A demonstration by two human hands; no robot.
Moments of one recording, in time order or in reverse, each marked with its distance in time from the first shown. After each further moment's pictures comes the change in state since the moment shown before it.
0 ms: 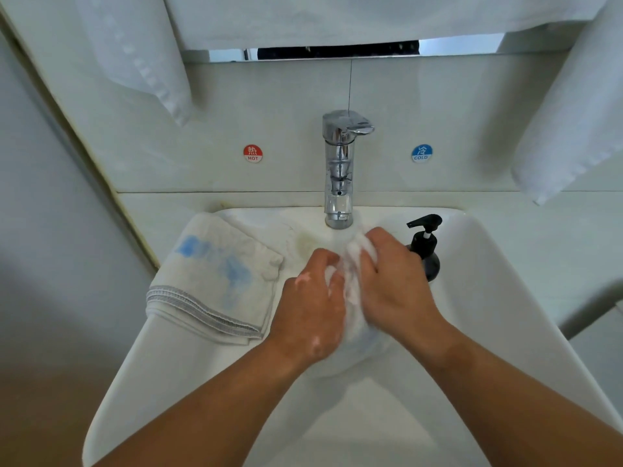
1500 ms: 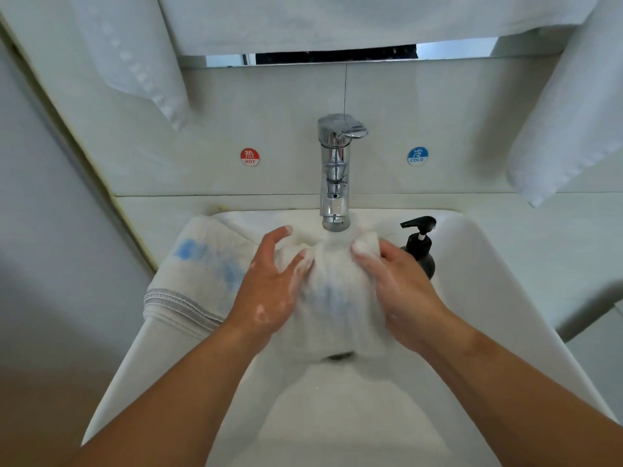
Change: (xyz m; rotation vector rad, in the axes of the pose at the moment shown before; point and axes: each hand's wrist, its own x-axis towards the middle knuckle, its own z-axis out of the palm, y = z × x) left_hand 0.019 -0.026 -0.021 -0.462 0.043 -0.252; right_hand 0.002 0.010 -0.003 0.763 -0.165 0.338
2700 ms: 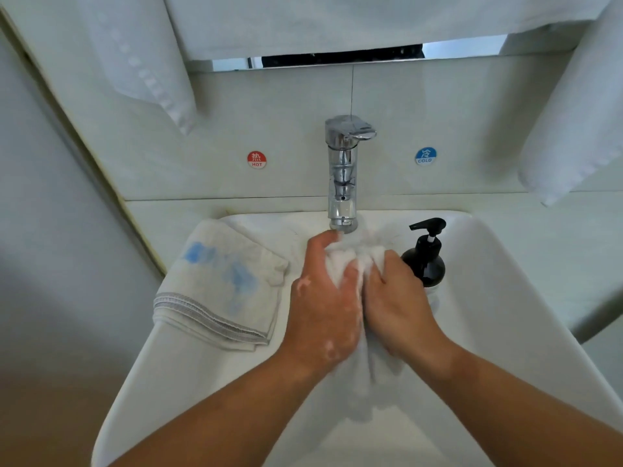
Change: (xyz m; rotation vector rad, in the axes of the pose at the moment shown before) left_hand -0.030 0.018 0.043 0.214 0.126 0.213; right_hand -0.006 0.013 0.014 -0.613 0.214 -0.122
